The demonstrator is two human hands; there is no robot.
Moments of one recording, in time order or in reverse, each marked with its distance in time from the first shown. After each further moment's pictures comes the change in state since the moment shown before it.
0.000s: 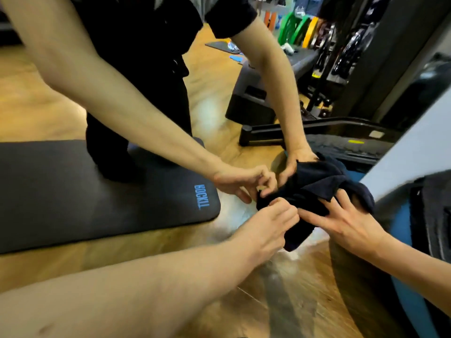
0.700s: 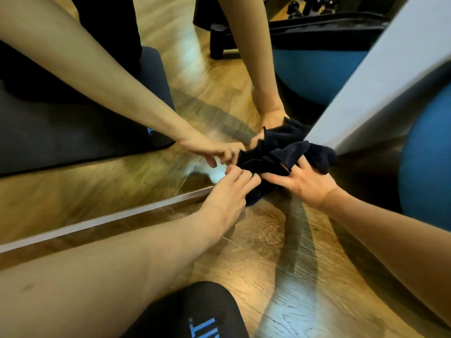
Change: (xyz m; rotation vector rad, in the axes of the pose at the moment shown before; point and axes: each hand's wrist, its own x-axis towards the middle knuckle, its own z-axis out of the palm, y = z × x) left_hand 0.120 0.181 0.114 -0.312 -0.219 -0.177; right_hand -0.128 -0.072 0.206 0.105 -0.138 -0.030
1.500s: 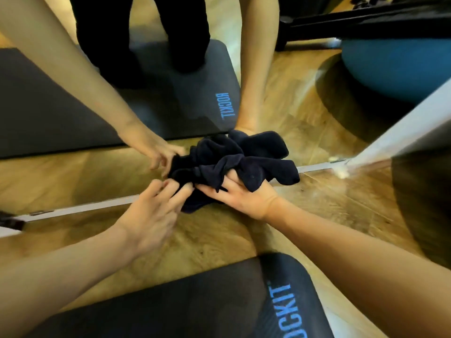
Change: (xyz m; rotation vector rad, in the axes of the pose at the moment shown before) left_hand -0.263 -0.053 0.120 -0.043 -0.244 -0.170; right_hand 0.179 -0.227 -0.044 0.213 0.382 -0.200
